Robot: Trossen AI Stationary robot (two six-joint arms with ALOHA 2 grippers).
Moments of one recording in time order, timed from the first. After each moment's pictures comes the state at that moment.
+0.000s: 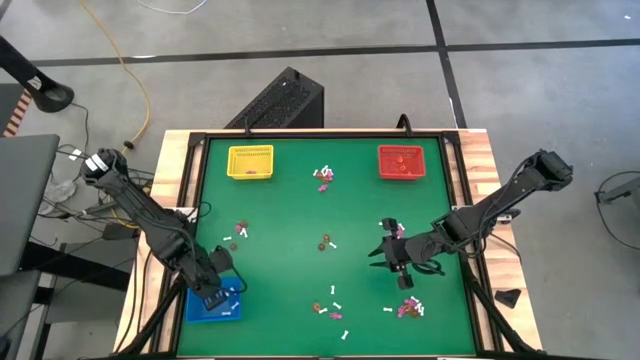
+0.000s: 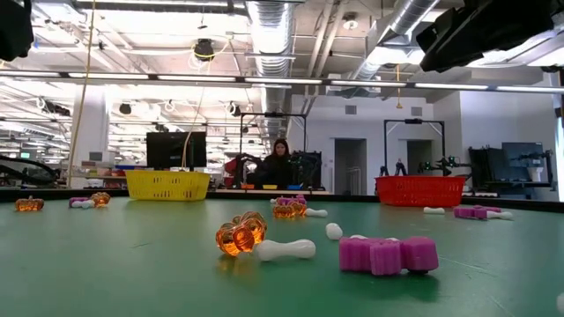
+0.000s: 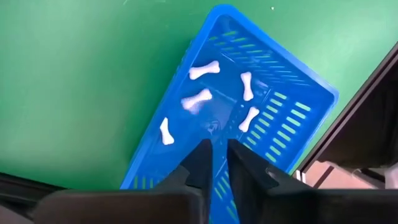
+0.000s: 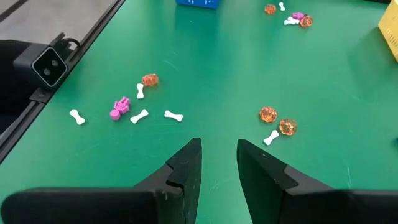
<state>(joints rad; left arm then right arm) -0.77 1.13 0.73 -0.72 0.11 -1.43 0.51 1.13 0.68 -0.13 0.29 0.13</state>
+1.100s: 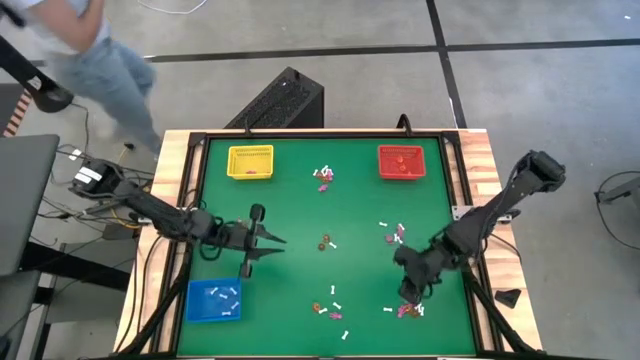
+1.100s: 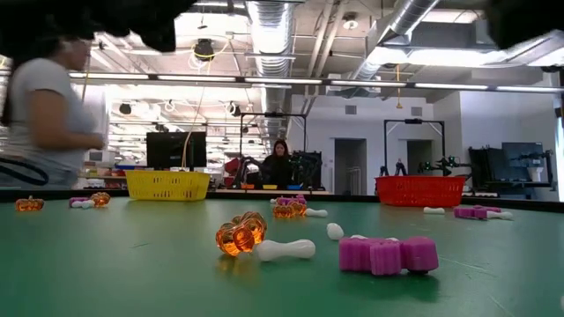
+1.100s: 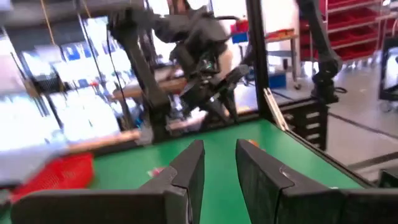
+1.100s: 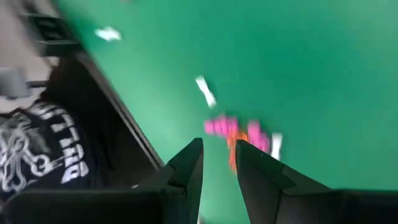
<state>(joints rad) -0.34 1.17 0.28 1.05 -0.18 0.18 0.65 1.24 0.82 -0.59 -0.13 1.37</state>
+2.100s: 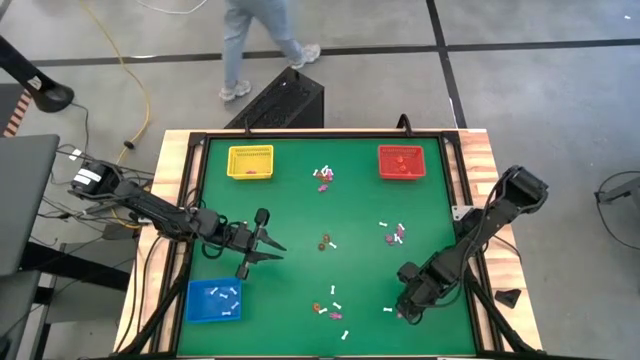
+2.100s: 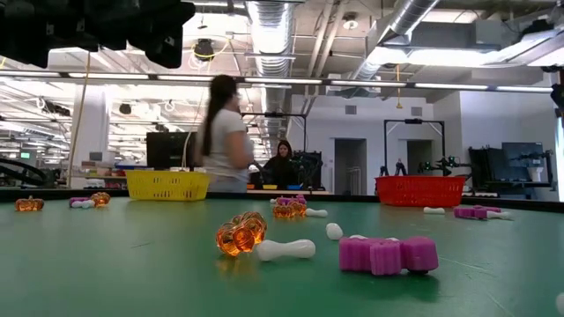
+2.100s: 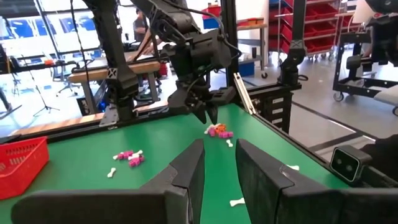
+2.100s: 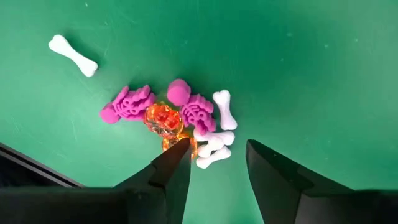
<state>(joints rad) -0.29 1.17 0.28 0.98 -0.02 0.11 0.76 1.53 0.84 -0.64 -0.21 1.69</state>
